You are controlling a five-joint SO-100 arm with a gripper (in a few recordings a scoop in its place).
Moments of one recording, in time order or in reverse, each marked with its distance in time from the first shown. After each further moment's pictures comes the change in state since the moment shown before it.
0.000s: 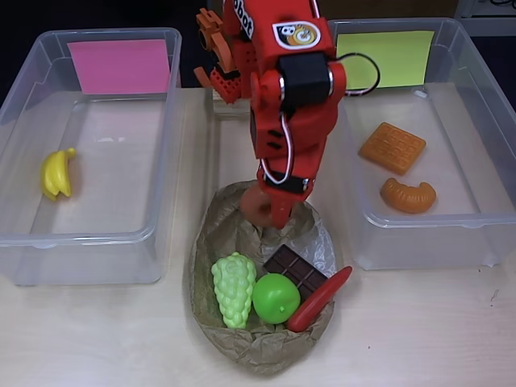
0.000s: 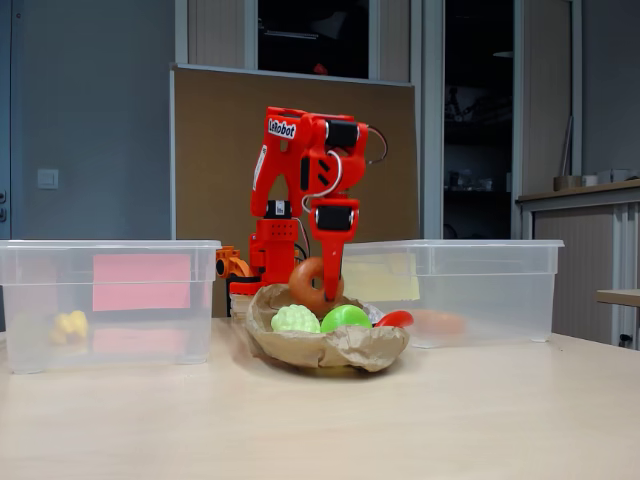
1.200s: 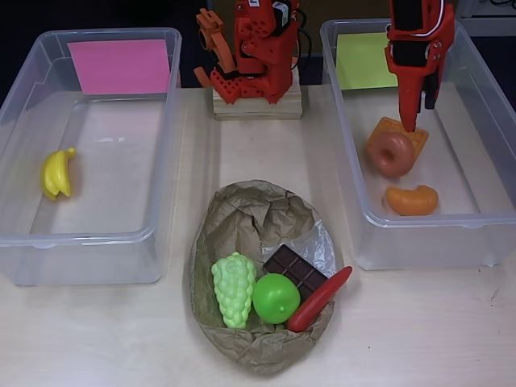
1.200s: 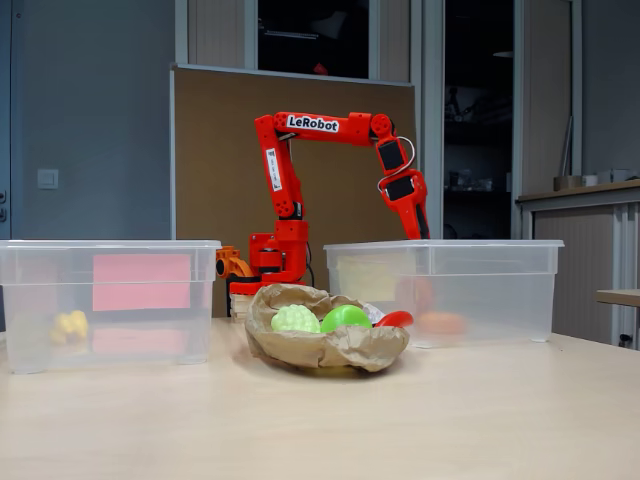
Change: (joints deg) arm -48.4 33.2 31.3 -25.1 68.8
